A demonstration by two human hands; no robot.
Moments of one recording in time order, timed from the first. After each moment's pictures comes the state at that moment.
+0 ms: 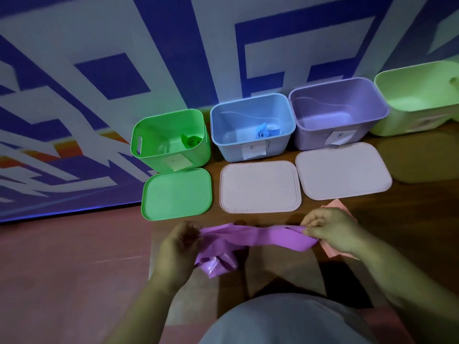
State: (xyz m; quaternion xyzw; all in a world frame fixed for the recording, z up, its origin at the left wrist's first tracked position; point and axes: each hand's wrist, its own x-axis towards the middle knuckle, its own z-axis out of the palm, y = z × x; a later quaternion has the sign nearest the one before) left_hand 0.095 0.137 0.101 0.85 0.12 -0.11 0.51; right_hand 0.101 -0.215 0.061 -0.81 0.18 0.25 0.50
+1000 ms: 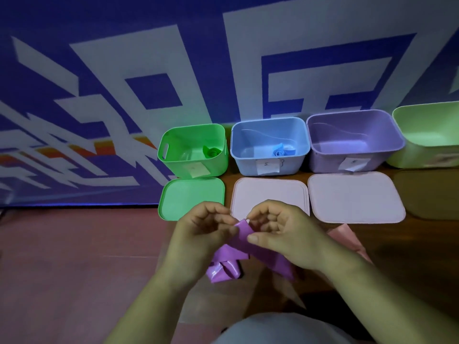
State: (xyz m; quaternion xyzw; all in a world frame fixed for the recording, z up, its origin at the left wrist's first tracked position) left_hand 0.085 0.075 0.210 0.68 0.08 -0.07 0.72; right_hand 0.106 -0.122 0.185 -0.69 -0.09 0.21 0.69
